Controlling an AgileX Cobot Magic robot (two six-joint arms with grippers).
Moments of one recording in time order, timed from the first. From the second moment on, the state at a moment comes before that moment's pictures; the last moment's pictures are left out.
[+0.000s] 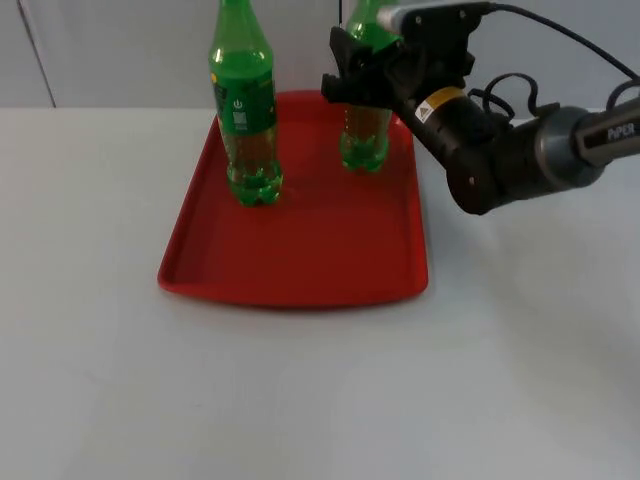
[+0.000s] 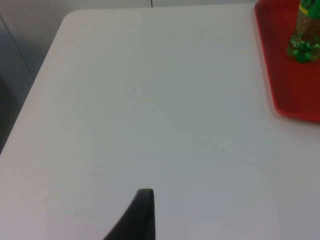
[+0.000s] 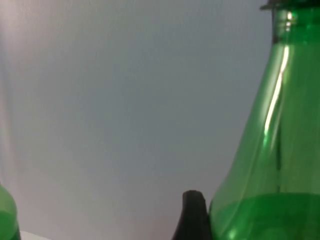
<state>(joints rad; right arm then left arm) 0.47 2.66 -1.88 -0.04 -0.91 0.06 0.07 0.00 -0.50 -0.01 1.08 0.05</state>
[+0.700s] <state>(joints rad) 0.47 2.69 -1.89 -0.04 -0.96 0.06 0.07 0.00 -0.50 -0.01 1.08 0.05</state>
